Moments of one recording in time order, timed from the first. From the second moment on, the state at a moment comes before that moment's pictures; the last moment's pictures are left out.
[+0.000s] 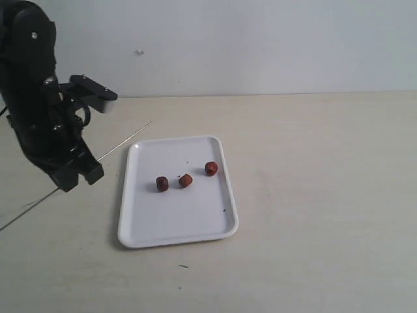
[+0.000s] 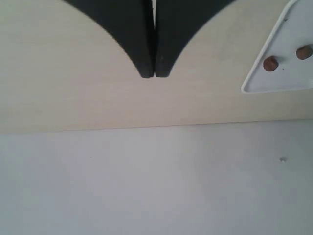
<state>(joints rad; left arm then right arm) -0.43 1.80 -1.32 0.06 1.12 0.21 -0.04 0.00 -0.01 0.05 0.19 0.03</state>
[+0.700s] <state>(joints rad) -0.43 1.52 -0.99 0.15 1.08 0.25 -0.04 0.23 -0.22 -0.18 -0.49 0.36</state>
